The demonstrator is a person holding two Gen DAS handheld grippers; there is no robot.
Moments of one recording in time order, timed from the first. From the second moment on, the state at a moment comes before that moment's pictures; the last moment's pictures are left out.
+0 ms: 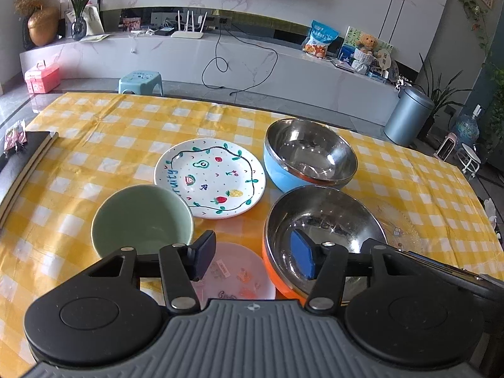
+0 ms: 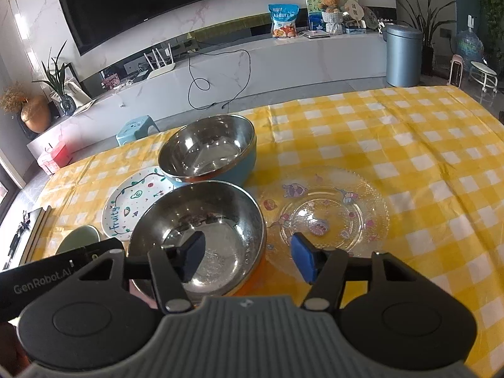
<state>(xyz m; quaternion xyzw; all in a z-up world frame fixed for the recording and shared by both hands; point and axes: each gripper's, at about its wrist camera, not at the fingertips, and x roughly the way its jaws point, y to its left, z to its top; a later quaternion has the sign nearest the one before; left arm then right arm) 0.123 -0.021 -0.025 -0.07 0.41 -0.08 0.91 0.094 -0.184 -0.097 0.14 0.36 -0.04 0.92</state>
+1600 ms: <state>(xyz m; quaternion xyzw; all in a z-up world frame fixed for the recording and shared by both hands) 0.043 0.011 -0.018 -0.05 0.43 -0.08 0.90 0.012 -0.151 -0.093 0.17 0.38 0.01 0.91</state>
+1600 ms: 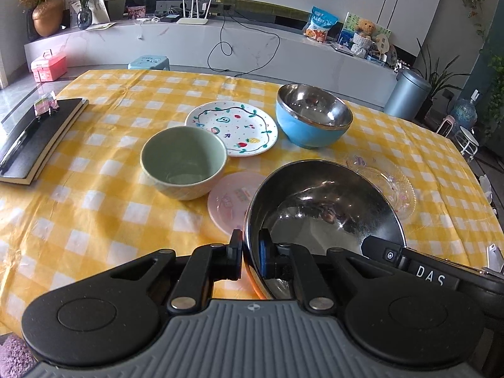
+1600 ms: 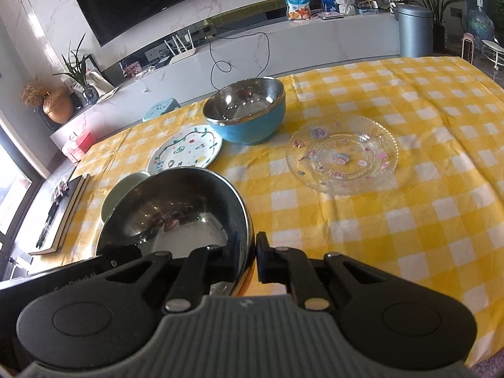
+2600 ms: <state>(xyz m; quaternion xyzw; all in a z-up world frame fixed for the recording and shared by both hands) 0.018 0.095 -0.045 -0.11 0.45 -0.01 0.89 0.010 -0.075 -0.119 0.14 0.46 0.06 0.88</state>
